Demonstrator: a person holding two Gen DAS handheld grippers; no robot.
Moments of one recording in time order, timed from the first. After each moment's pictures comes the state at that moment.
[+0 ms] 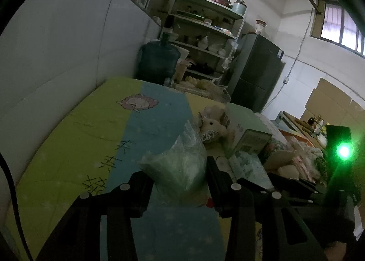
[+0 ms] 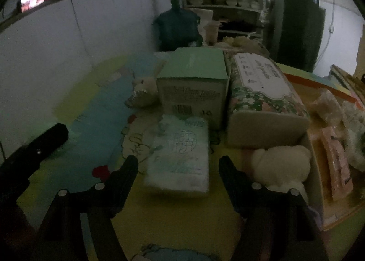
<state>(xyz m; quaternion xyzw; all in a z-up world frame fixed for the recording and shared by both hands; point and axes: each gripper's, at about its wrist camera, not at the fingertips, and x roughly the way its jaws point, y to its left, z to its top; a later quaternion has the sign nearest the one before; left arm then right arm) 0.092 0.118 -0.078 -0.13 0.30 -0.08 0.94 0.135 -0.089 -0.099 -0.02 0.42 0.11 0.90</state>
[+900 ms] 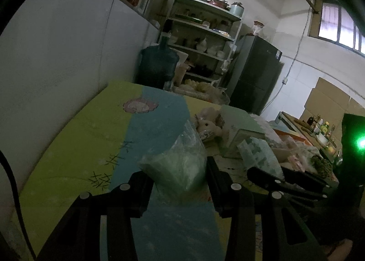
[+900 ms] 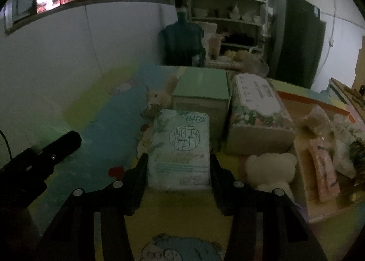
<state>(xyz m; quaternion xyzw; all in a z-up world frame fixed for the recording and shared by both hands) 0.074 0.114 -0.071 -0.12 0.29 -0.07 0.95 0.105 -0.089 -0.067 -0.02 0.37 0.13 0.92</state>
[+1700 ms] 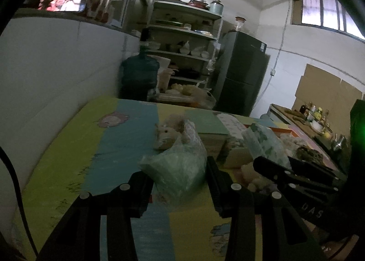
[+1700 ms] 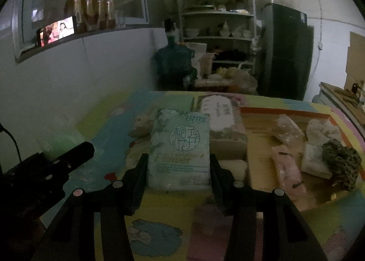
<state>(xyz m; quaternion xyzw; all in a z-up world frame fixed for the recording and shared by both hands) 0.060 0.049 -0.038 -0.07 0.27 -0.10 0.95 0.072 -0.149 -0.034 0.01 0.31 0.11 0.94</state>
